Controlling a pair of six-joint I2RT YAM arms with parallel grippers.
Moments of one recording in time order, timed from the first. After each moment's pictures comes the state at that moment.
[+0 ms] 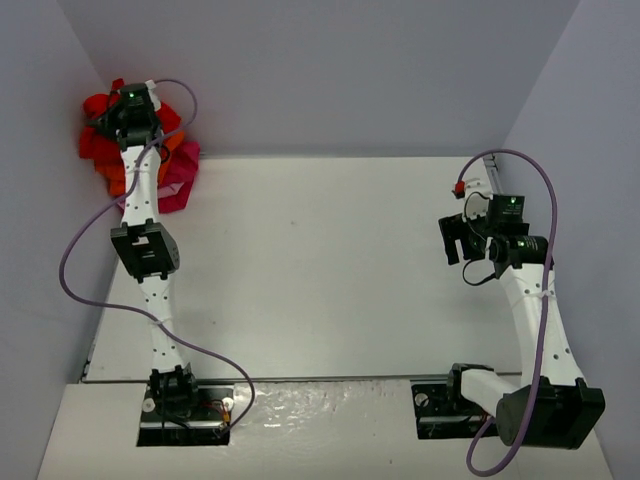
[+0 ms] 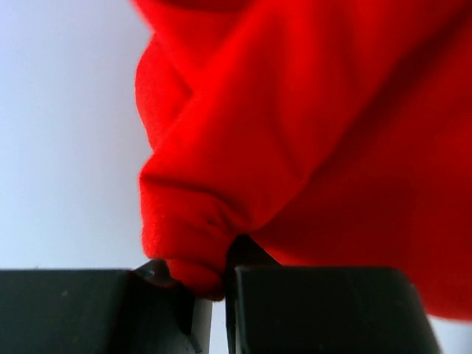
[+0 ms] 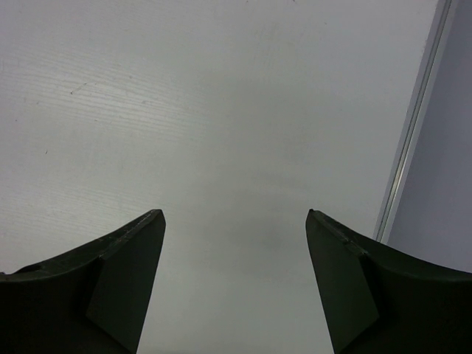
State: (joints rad) left arm 0.17 2.51 2.74 -0.52 -0.76 1.15; right arm -0.07 1.09 1.06 -0.76 -0.12 -0.34
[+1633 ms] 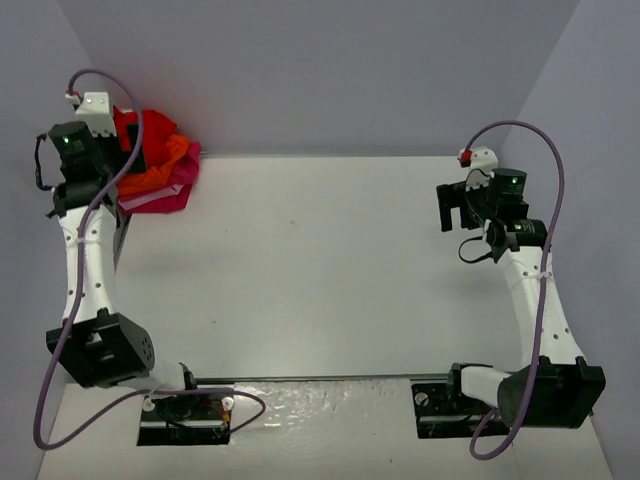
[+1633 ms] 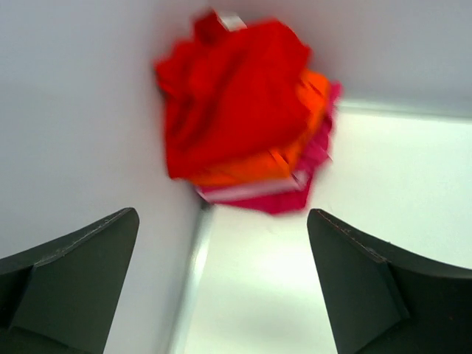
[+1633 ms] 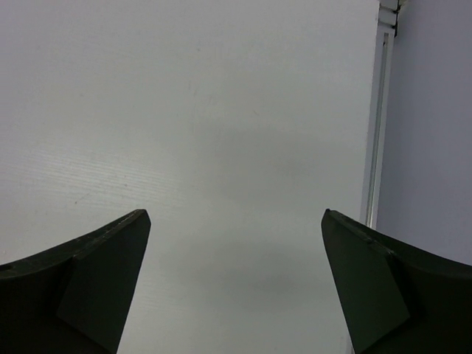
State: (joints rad) left arm 0.29 1.52 1.70 -0.47 0.02 0.18; right arm -0.04 1.19 1.19 -0.56 -0.09 -0.26
